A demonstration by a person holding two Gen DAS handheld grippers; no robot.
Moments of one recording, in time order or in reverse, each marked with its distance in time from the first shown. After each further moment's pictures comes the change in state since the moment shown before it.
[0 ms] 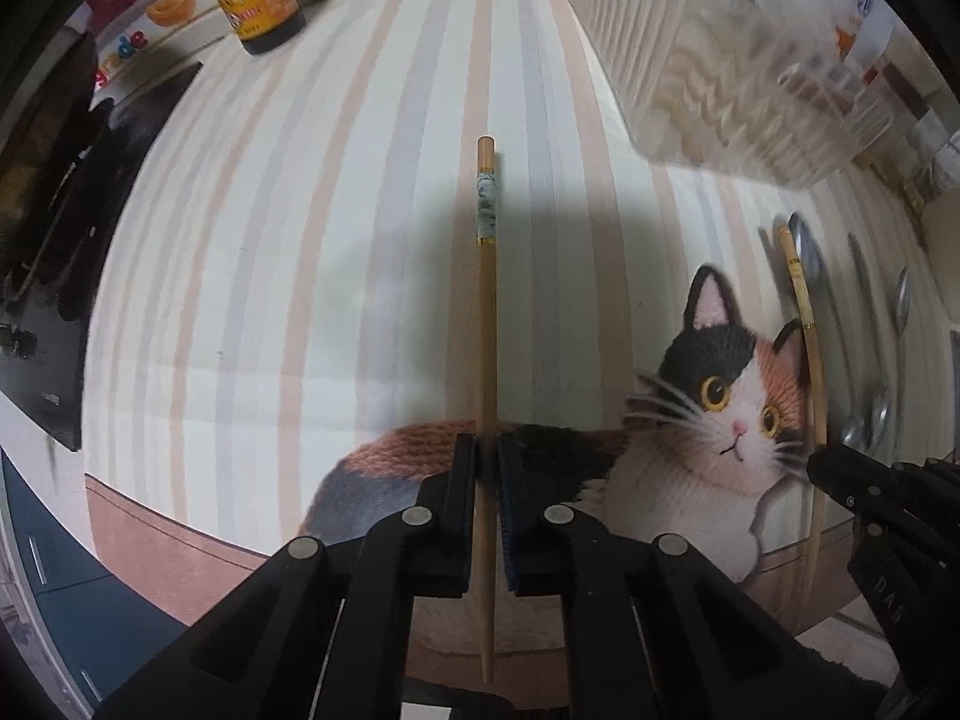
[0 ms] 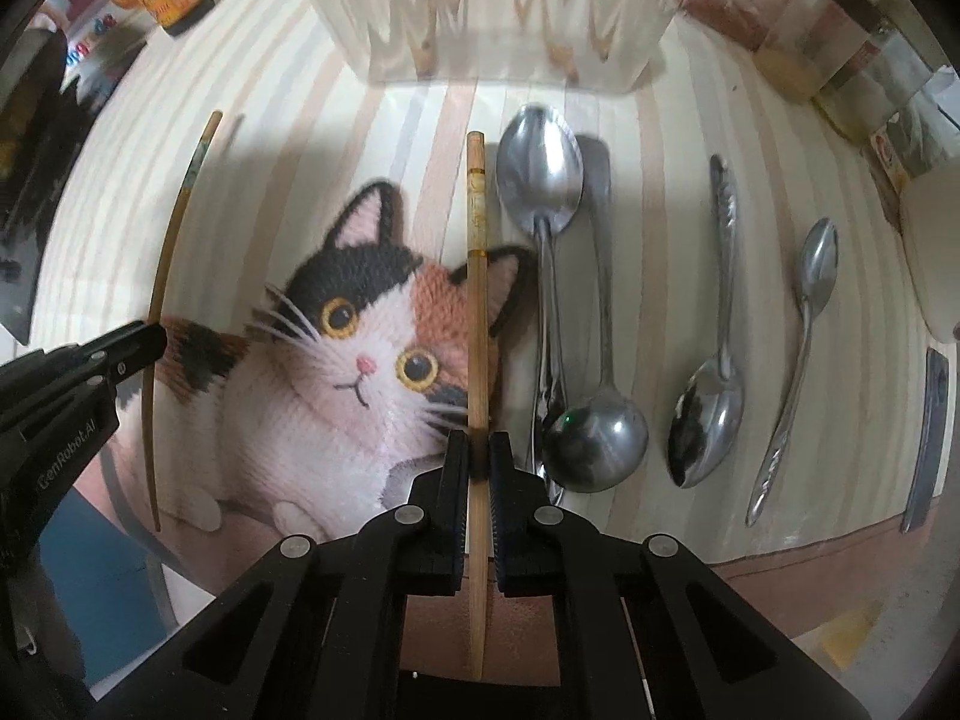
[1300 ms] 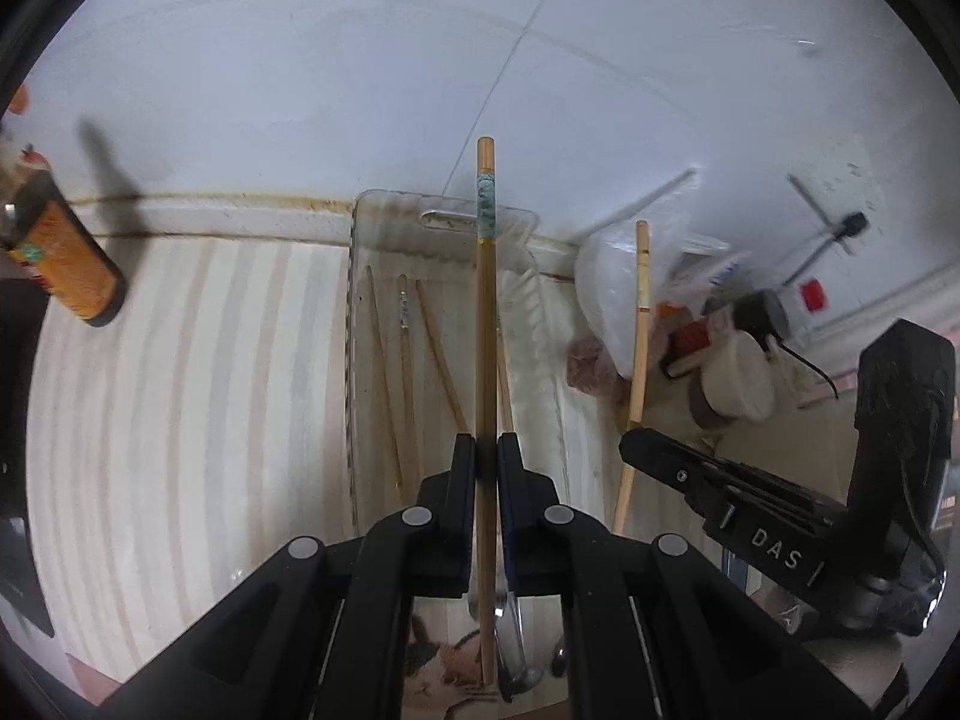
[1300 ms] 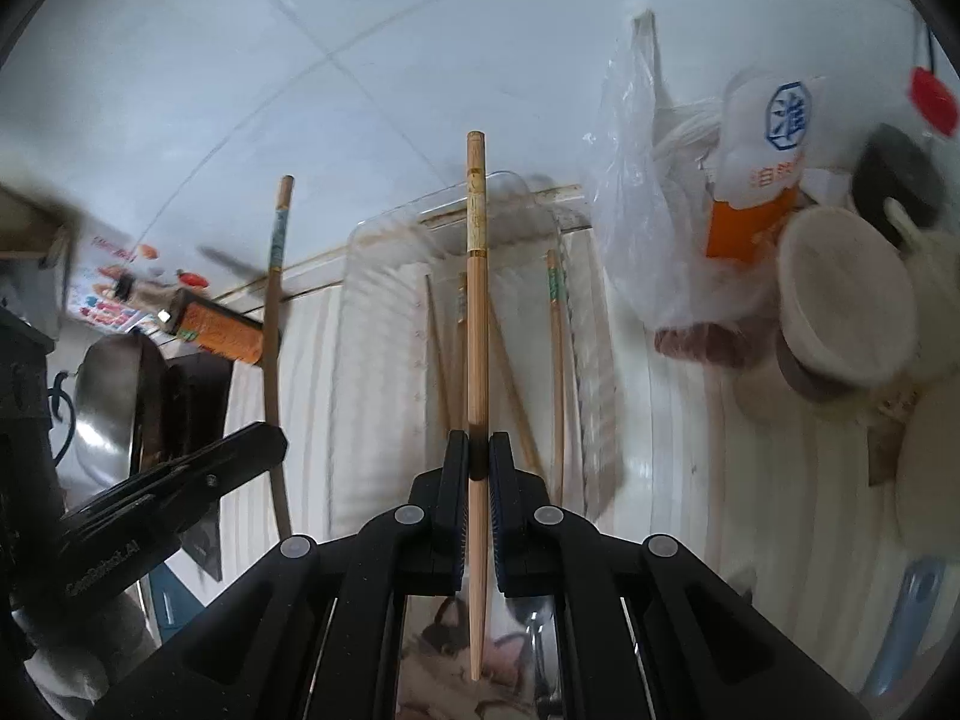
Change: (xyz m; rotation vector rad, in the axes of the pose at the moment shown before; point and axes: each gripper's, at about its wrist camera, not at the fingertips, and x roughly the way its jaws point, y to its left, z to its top) left arm -0.093 -0.060 0.232 -0.040 -0.098 -0.387; right arm -0.114 -0.108 0.228 0.192 -0.208 0.338
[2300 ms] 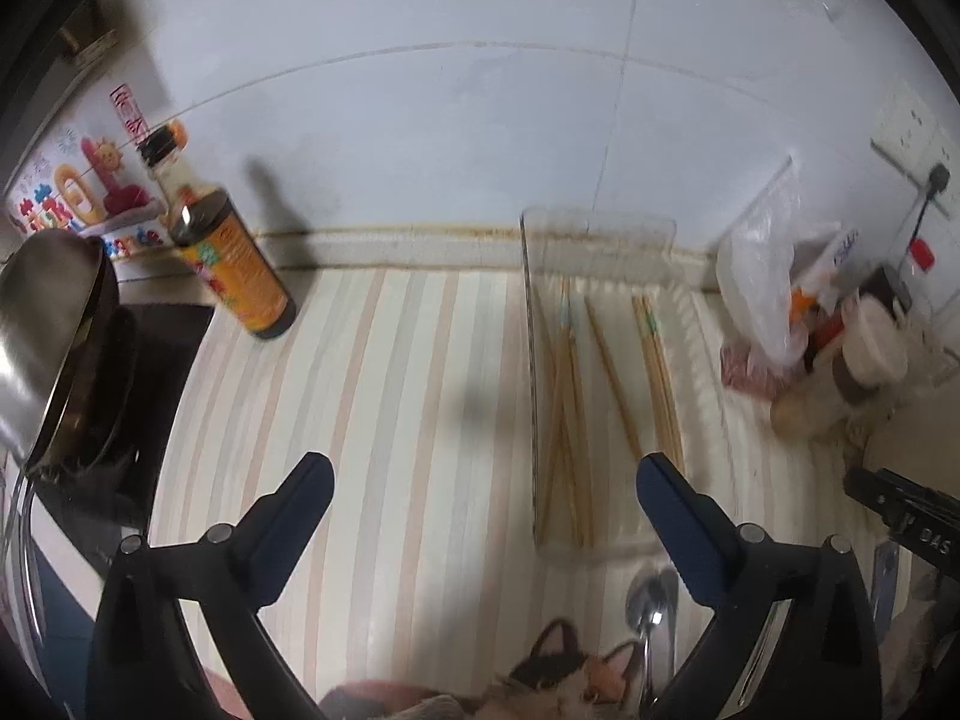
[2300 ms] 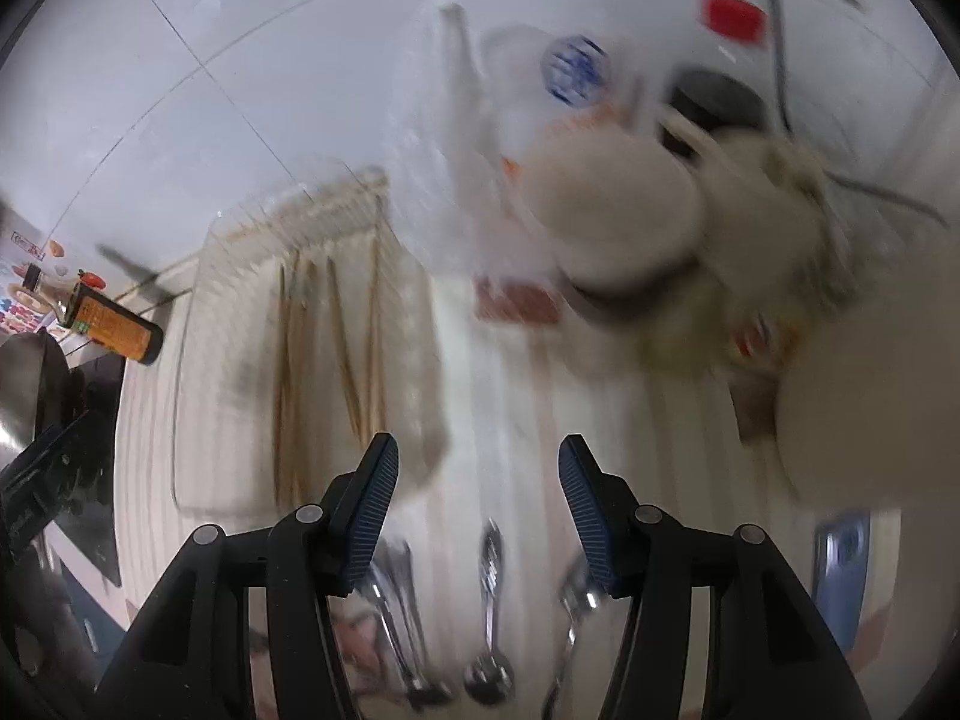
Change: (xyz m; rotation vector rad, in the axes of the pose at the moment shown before) left arm -0.026 0.014 -0.081 0.051 -0.213 0.397; right arm -0.033 -0.071 -0.082 0.044 -0.082 -0.253
